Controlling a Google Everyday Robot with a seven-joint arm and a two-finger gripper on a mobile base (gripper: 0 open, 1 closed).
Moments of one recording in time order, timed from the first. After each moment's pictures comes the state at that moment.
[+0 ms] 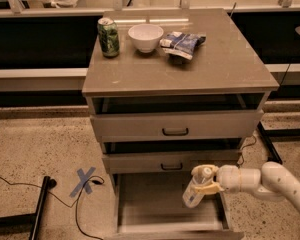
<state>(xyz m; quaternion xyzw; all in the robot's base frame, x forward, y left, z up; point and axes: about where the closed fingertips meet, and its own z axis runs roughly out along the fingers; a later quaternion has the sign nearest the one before) 0.509 -0.181 0.501 -0.45 0.63 0.42 0.47</state>
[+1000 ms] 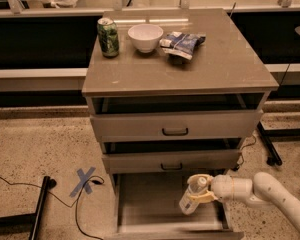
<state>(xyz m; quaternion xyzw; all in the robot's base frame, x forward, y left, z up) 0.503 -0.170 0.437 -0.45 0.63 0.43 0.47</state>
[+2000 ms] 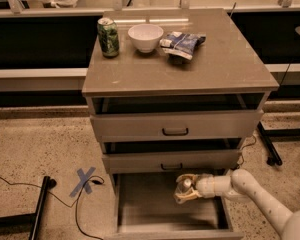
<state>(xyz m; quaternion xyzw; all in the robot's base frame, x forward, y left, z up) 0.555 -0.144 0.334 -0.56 0.58 0.34 0.49</state>
